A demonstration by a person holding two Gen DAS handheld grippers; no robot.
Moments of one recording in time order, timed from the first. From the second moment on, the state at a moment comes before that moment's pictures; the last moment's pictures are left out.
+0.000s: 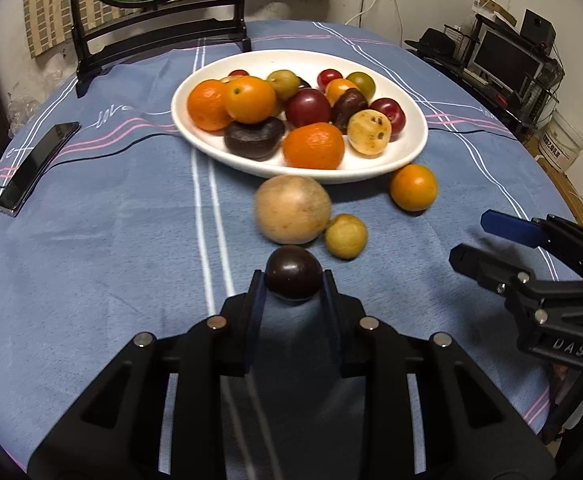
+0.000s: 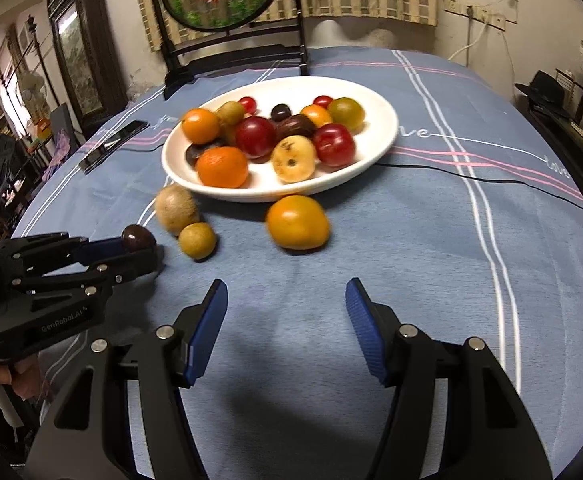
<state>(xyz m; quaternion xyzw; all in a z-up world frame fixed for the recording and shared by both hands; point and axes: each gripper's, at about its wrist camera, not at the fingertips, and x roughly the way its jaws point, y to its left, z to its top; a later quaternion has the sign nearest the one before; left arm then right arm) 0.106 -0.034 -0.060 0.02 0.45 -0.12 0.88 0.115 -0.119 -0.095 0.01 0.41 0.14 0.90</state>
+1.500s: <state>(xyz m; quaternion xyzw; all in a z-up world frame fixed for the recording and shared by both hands) 0.096 -0.016 -0.047 0.01 0.44 -0.11 0.89 0.114 -0.099 -0.081 -0.01 0.40 0.17 0.90</state>
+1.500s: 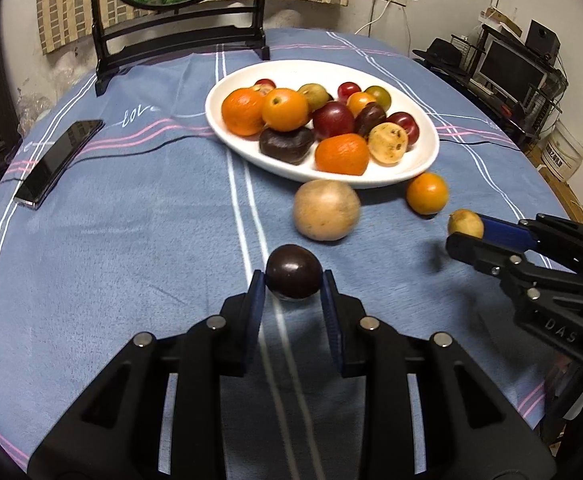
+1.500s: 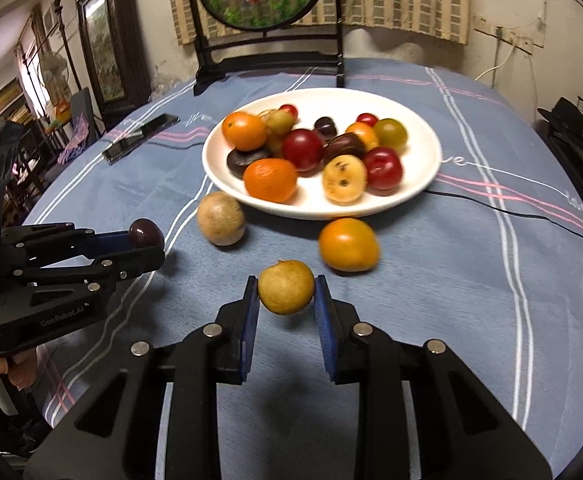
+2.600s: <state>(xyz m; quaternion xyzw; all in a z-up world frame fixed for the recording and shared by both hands) 0.240 -0.074 -0.006 0.04 0.41 -0.12 0.90 0.236 -0.107 -0.048 -0.02 0.37 0.15 0.92</state>
